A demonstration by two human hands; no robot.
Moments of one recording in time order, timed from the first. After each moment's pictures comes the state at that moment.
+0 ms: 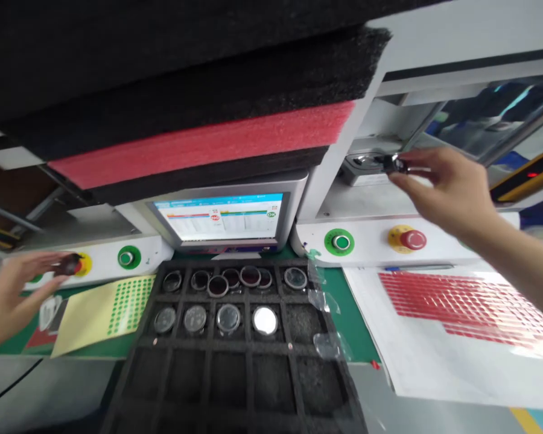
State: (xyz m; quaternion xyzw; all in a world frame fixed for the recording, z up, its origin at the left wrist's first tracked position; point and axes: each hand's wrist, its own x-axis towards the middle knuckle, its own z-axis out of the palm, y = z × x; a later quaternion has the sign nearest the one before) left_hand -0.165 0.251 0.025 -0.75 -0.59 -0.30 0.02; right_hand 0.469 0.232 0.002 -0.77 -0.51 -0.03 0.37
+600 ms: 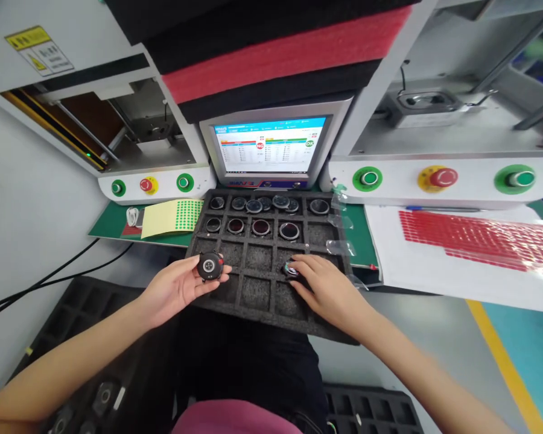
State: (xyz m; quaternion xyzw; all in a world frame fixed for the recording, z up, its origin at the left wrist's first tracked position) left_hand -0.027 0.044 0.006 -0.30 -0.44 -0.34 -0.78; right_hand 0.262 0.021 -0.079 -0.48 -0.83 0.09 0.28
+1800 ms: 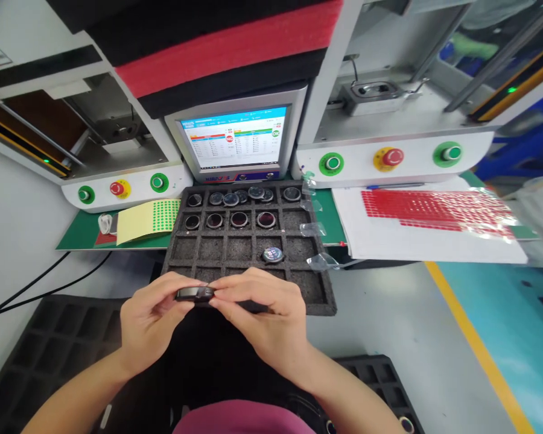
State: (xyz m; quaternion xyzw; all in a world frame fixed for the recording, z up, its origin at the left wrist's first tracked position) left_hand -0.010 0.008 0.016 -0.76 -0.36 -0.42 -0.33; right_hand 0.175 -0.020 -0.003 -0.40 -0.57 0.33 0.64
